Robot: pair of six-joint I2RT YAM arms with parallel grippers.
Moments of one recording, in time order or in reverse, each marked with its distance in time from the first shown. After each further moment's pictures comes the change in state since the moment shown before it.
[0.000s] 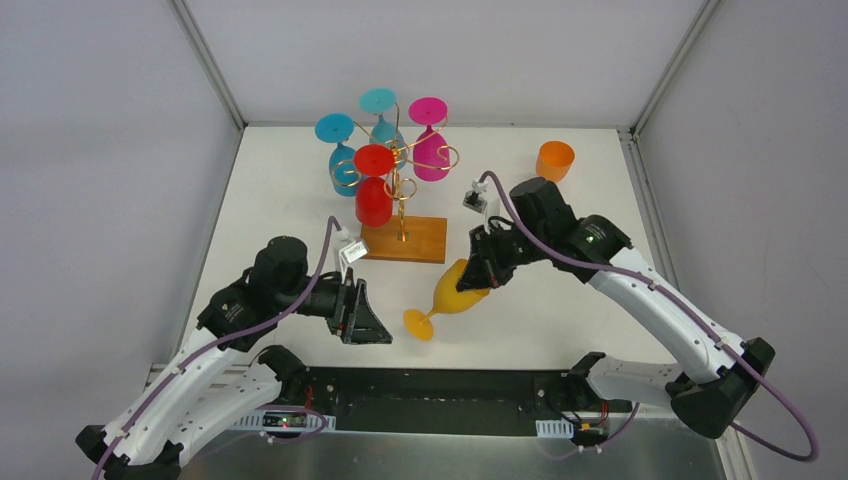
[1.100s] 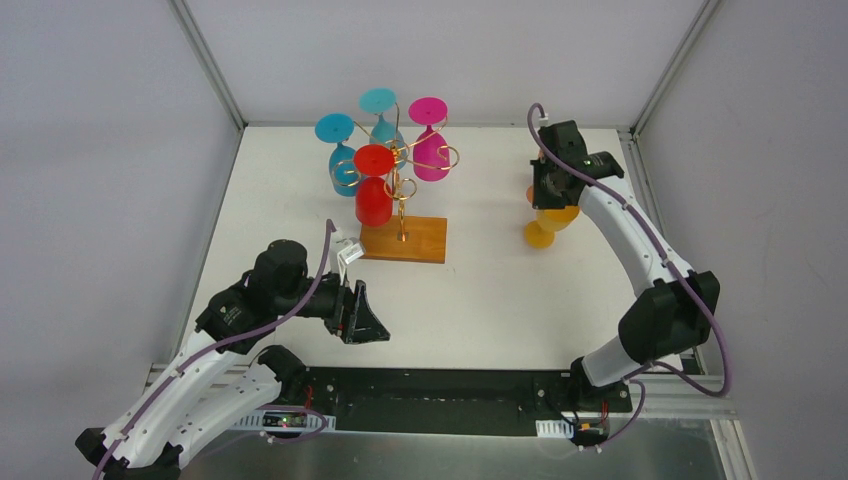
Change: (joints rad) left arm 0.000 -0.019 -0.008 -0.057 -0.142 0.072; right arm -0.449 0.407 0.285 -0.100 0.888 -0.045
